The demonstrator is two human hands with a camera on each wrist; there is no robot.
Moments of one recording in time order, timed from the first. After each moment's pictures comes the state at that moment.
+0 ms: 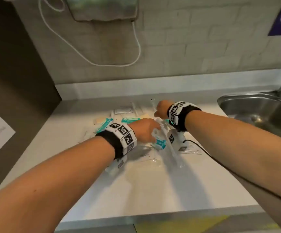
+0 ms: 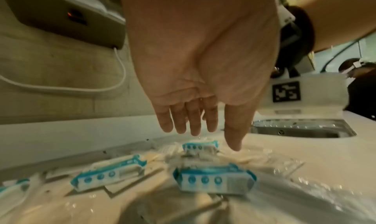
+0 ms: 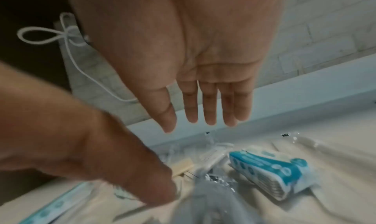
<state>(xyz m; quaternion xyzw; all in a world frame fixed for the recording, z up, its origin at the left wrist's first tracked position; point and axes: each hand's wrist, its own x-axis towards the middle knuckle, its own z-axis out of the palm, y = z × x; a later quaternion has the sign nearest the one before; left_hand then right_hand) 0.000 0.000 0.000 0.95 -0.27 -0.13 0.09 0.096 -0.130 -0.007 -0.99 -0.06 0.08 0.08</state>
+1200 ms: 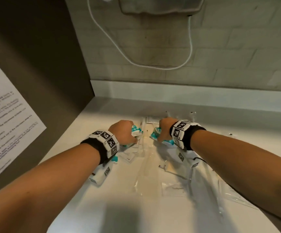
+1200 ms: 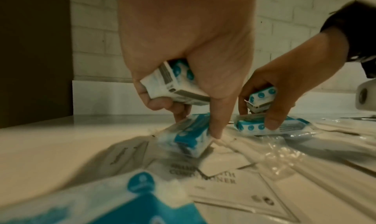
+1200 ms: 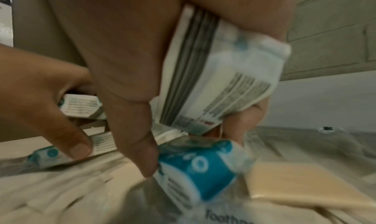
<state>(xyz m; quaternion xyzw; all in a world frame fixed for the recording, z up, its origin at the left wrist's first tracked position) 0.068 0.170 -0.039 0.99 0.04 -0.05 0.08 0.125 -0.008 -0.013 -0.96 -0.19 0.19 -0.02</state>
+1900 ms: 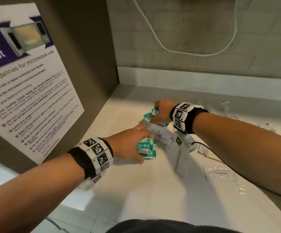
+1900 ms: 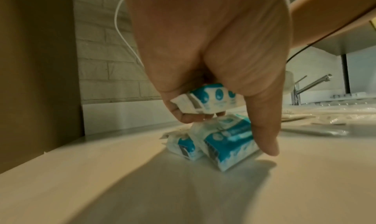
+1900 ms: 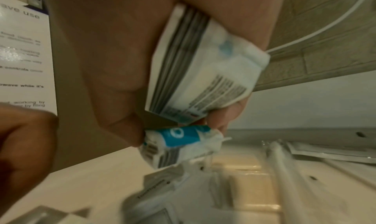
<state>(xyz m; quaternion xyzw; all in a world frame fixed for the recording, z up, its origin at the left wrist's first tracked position) -0.045 0.263 -0.040 0.96 -0.15 -0.13 0.18 0.082 0.119 -0.001 -0.96 -0.24 0.14 0.07</state>
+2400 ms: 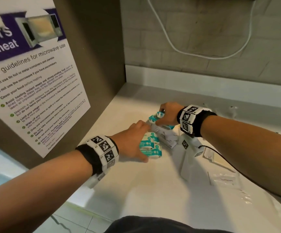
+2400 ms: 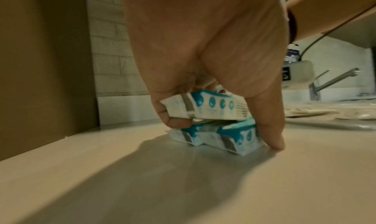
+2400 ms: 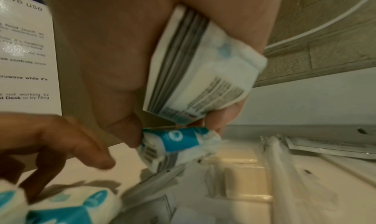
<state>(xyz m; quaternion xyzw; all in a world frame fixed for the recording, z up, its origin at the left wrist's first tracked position) -0.047 0.270 -0.055 0.97 -0.09 -0.08 0.23 0.082 0.121 -0.005 -0.95 -0.26 0.14 0.05</state>
